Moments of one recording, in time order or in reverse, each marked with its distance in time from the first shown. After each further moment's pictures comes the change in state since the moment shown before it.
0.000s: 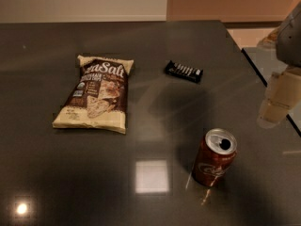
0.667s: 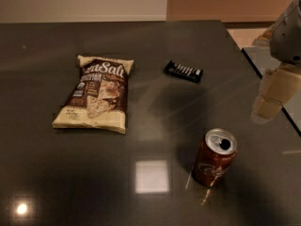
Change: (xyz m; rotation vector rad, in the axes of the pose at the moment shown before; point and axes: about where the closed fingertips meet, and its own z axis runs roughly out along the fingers) arm -0.009 -0.007 0.005 -0.001 -0.019 0.003
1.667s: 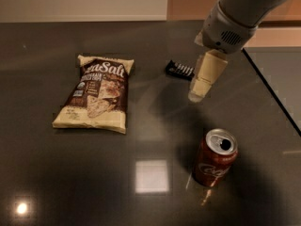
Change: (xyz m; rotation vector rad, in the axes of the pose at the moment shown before) arm -0.101 -0.038 0.060 -0.106 -0.131 -0.040
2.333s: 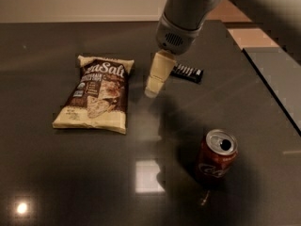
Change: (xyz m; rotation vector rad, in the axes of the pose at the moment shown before) arm -0.069 -0.016 0.055 0.010 0.057 0.092
